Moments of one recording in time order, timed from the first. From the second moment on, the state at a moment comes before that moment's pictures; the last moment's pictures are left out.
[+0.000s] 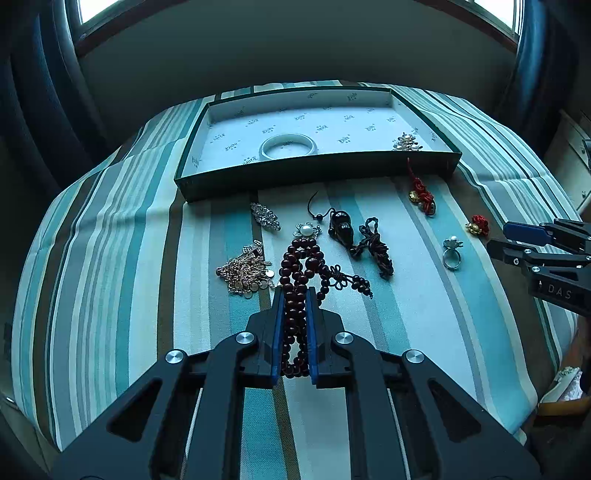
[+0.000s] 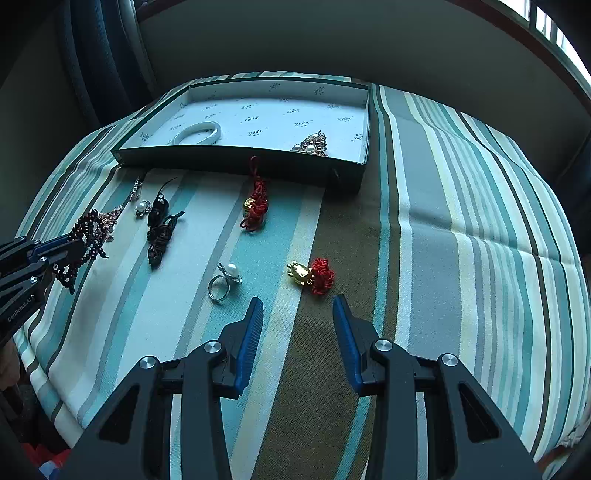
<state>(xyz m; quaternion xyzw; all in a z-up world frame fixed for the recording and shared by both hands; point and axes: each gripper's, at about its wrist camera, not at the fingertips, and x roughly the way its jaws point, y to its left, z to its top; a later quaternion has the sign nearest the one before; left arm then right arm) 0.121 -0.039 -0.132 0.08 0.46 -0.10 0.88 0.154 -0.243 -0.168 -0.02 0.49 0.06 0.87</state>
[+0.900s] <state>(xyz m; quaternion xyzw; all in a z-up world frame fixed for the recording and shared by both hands) 0.148 -0.012 -0.138 0.07 0.47 -0.06 0.88 0.170 -0.233 -0.176 -0.05 0.49 0.07 0.87</state>
